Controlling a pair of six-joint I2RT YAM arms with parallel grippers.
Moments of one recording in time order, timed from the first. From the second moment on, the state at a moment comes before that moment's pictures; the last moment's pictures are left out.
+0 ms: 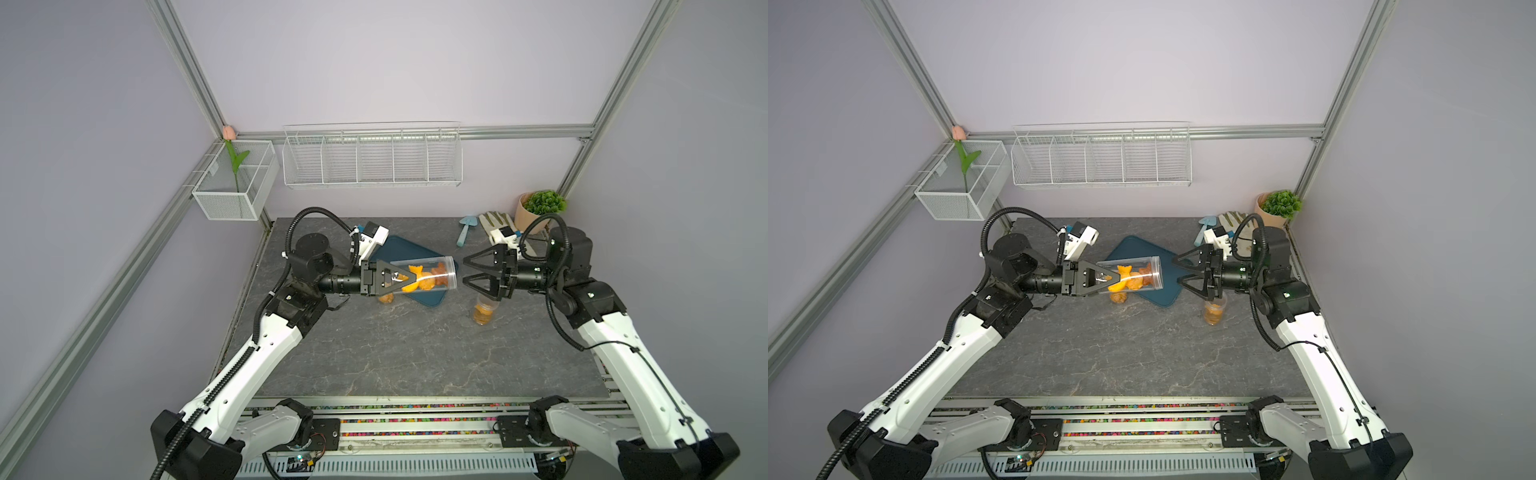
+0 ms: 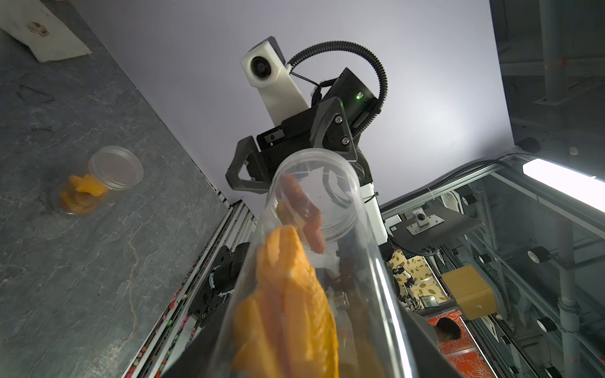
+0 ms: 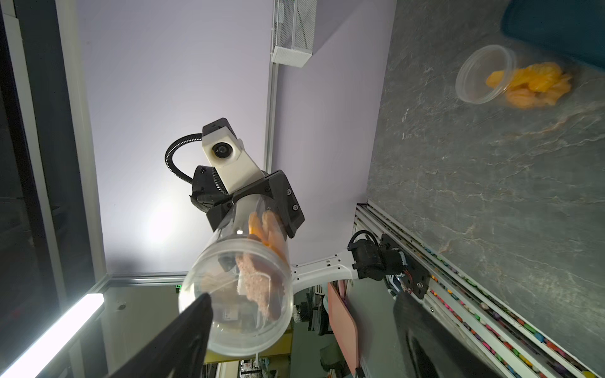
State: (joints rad) left arm -0.53 1.13 1.10 0.02 1.13 -1.01; right arm 0.29 1.09 1.19 -0.41 -1.10 1.16
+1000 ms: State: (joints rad) left arm -0.53 1.12 1.08 0.05 1.17 -1.04; right arm 0.43 1.15 1.26 -0.31 -1.15 1.25
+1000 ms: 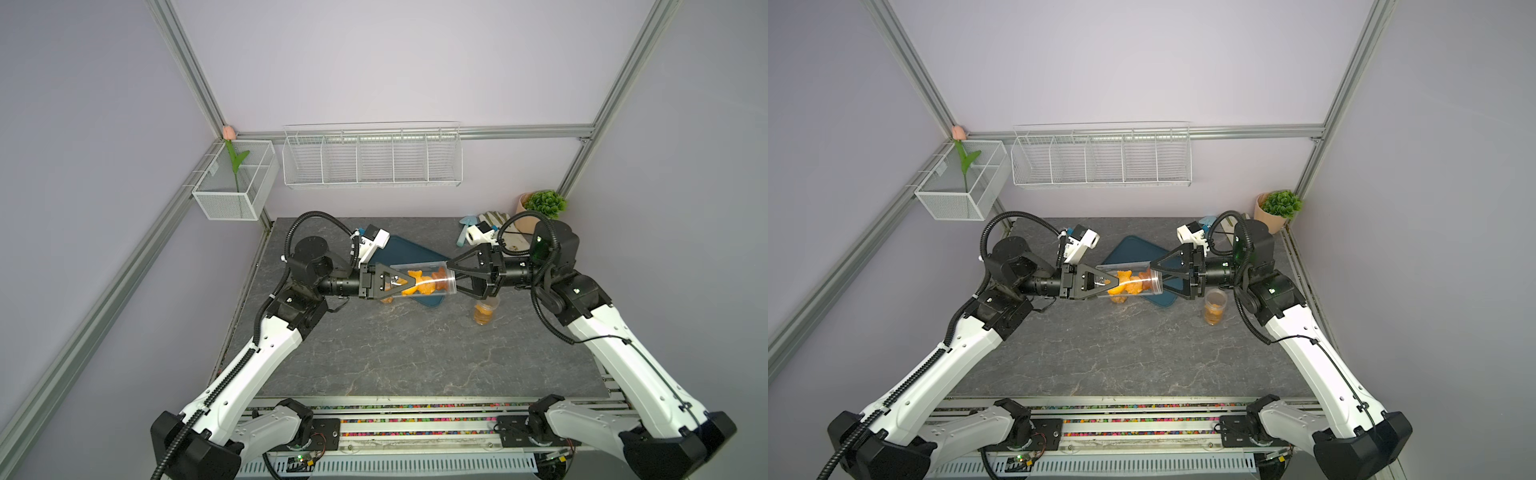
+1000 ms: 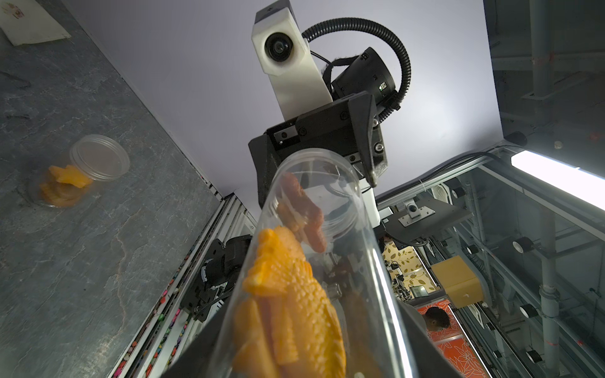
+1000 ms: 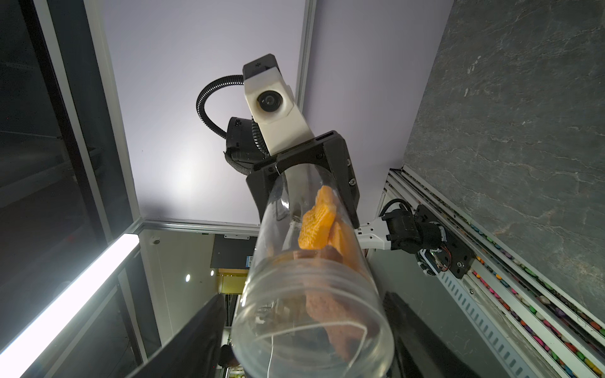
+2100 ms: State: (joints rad) left arm -0.53 1.12 1.08 -0.01 1.19 -1.04; right arm 0.45 1.13 1.28 -0.50 -1.18 1.13
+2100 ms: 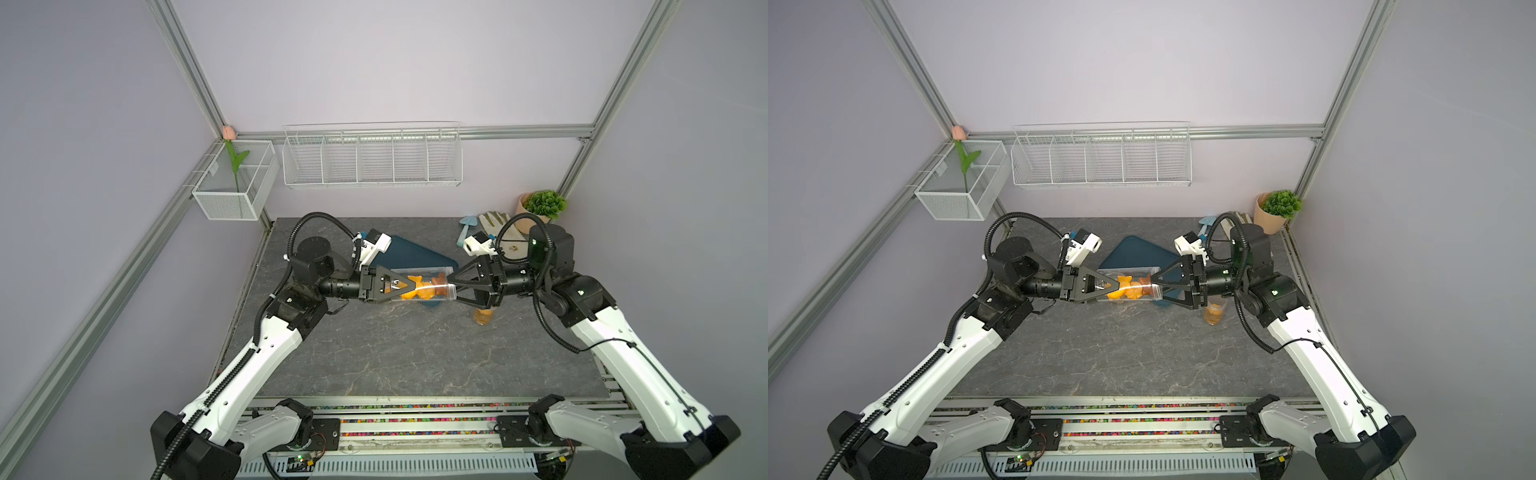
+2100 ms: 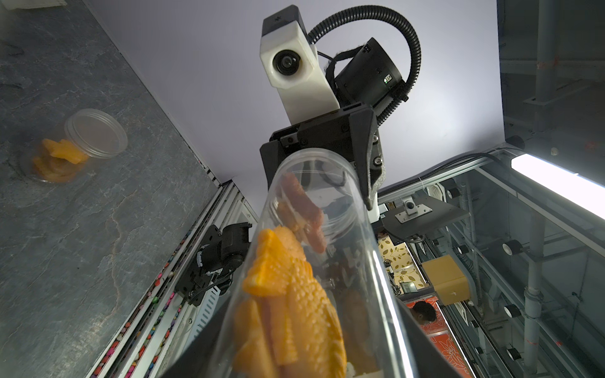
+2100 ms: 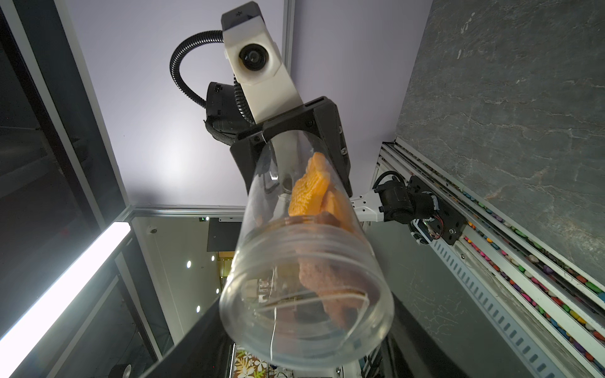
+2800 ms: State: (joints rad) left arm -0.53 1.12 1.08 0.00 1.19 -1.08; right arm 0.45 1.09 1.29 -0.57 -1.11 0.71
